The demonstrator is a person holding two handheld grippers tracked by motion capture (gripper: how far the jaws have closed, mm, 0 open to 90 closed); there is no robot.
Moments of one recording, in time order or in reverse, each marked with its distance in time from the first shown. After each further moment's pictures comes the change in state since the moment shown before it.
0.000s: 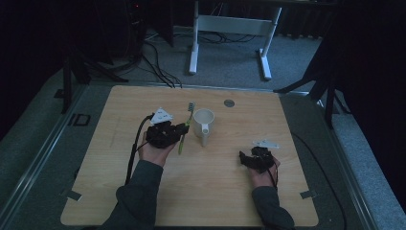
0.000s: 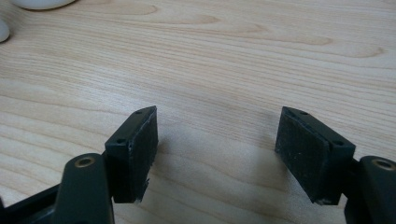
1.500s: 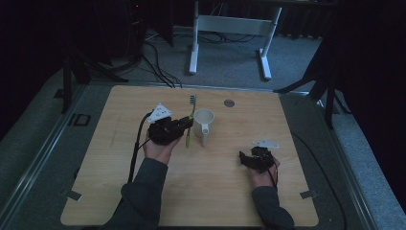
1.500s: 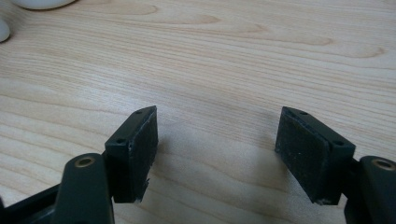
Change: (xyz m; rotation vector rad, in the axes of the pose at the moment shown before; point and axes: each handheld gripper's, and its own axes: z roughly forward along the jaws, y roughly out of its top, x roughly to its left) left arm -0.004 0.009 0.003 -0.142 -0.053 -0.031; right arm 0.000 0.000 0.000 -0.001 0.001 -0.006
